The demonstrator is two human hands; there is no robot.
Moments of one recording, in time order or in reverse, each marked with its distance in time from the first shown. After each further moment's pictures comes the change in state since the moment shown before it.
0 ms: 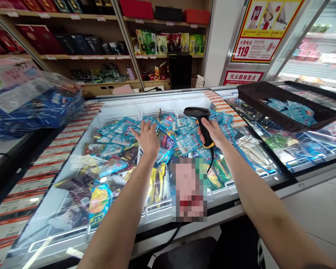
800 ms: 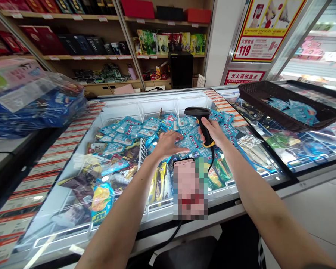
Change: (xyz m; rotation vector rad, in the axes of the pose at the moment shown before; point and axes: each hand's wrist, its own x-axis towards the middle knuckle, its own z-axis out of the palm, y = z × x) left_hand -0.007 0.031 -0.002 -0.184 -0.600 0.367; right_hand 0.000 -0.003 0.003 0.000 0.038 0.017
